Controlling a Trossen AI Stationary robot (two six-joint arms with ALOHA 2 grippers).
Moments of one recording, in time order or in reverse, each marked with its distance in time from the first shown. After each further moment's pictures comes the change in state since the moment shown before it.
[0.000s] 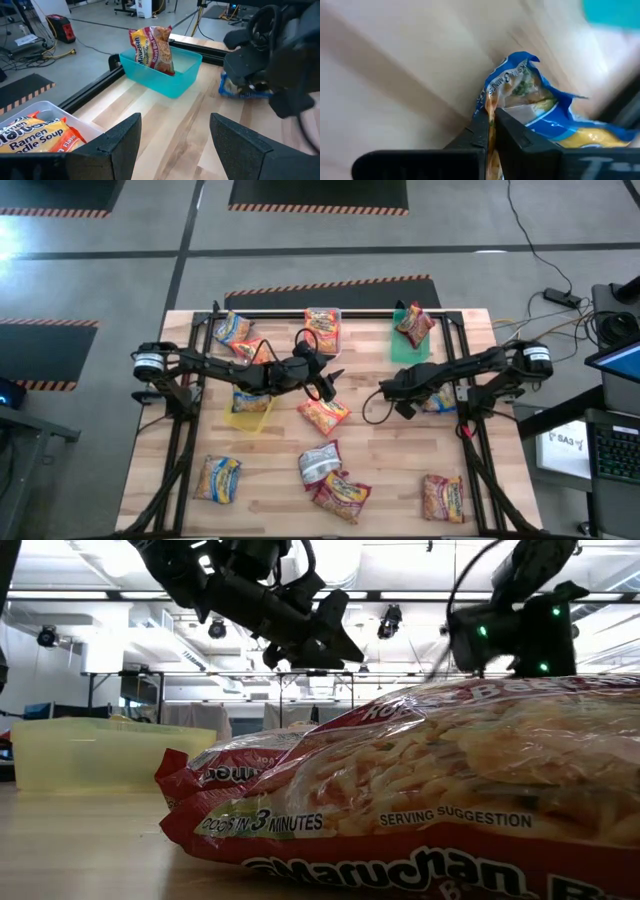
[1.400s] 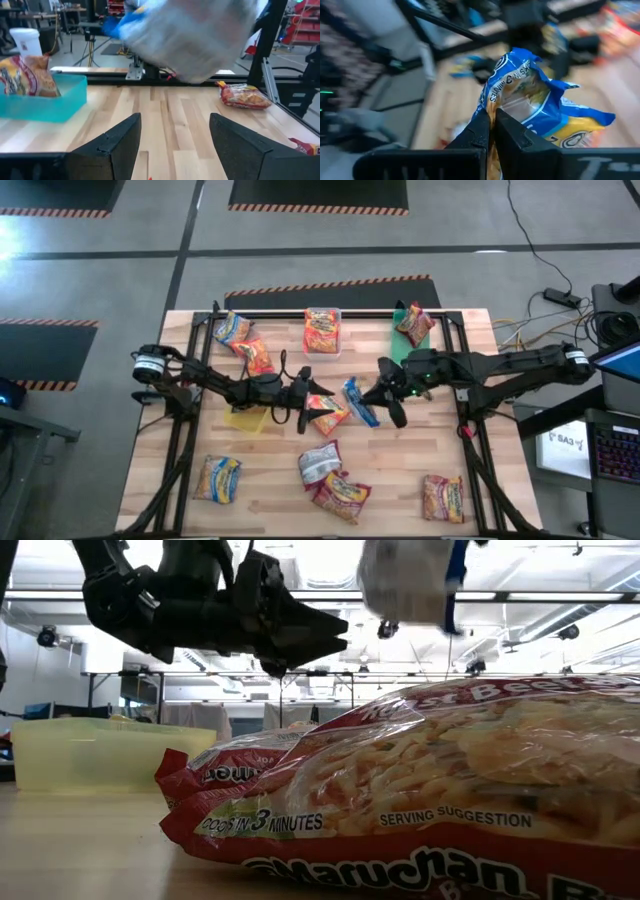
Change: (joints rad) left arm -0.068 0.005 -0.316 0.567 0.478 0.105; right arm 0.109 -0.386 0.153 0.848 -0.449 -0.343
